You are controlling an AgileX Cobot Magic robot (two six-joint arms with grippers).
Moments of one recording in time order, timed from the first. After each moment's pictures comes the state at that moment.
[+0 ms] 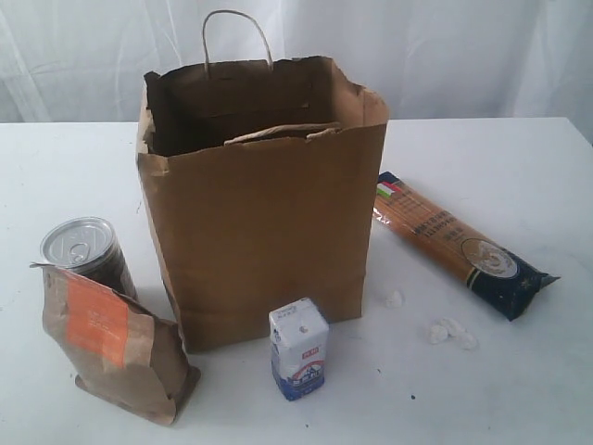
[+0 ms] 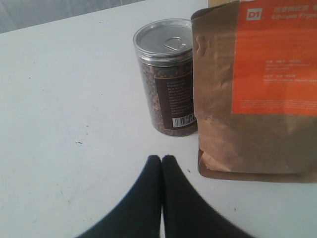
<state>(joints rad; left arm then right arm) -0.27 0.00 0.02 -0.06 0.40 0.15 0.63 0.93 -1.34 -0.34 1.04 0.17</state>
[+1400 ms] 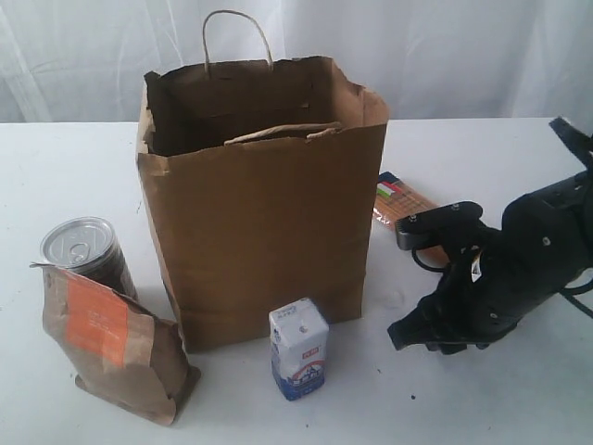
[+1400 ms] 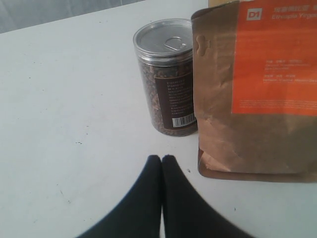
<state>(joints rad) -0.27 0.00 0.02 -0.06 0.40 0.15 0.42 1.58 -0.74 -0.04 0.49 0.06</state>
